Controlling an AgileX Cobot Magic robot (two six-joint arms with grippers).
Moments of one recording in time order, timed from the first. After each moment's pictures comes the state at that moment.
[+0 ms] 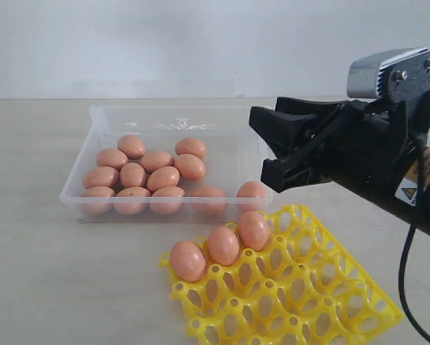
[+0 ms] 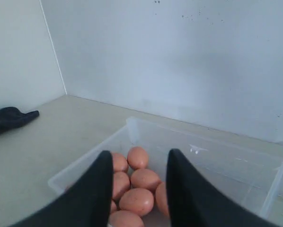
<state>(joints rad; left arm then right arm) -0.14 0.01 0.00 -0.12 0.36 -0.04 0.42 1.34 -0.42 -0.22 -0.82 0.29</state>
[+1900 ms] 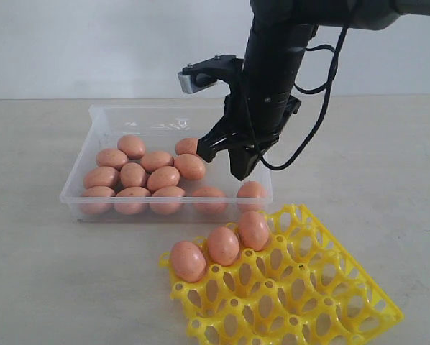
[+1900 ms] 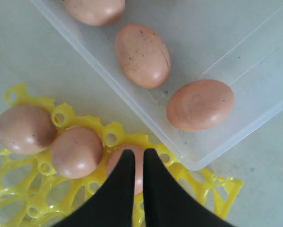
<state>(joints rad) -0.14 0.01 0.00 -0.12 0.36 -0.04 0.42 2.00 -1.70 0.17 1.22 -0.30</state>
